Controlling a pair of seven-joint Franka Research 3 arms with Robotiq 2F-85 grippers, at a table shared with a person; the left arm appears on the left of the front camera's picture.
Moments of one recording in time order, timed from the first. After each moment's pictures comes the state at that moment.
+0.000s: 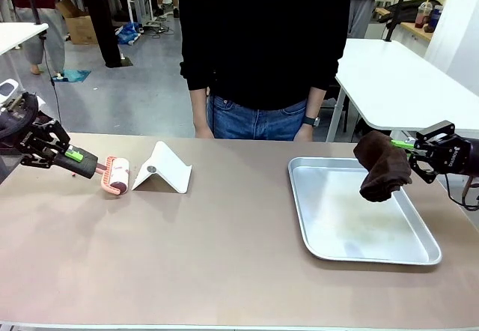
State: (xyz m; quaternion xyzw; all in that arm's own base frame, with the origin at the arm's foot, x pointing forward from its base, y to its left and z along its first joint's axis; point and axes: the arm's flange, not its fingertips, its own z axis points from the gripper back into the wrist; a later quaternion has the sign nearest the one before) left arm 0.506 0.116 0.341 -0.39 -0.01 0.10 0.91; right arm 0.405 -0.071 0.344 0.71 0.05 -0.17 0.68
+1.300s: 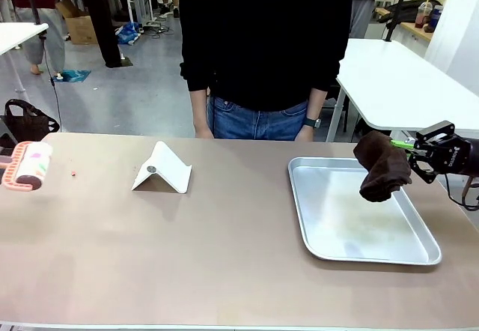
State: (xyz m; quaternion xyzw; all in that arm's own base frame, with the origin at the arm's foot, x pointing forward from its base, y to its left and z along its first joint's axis) left arm 0.337 0.269 0.386 -0.54 -0.10 0.08 0.83; right arm 0.405 -0.071 0.344 0.71 0.05 -0.17 0.68
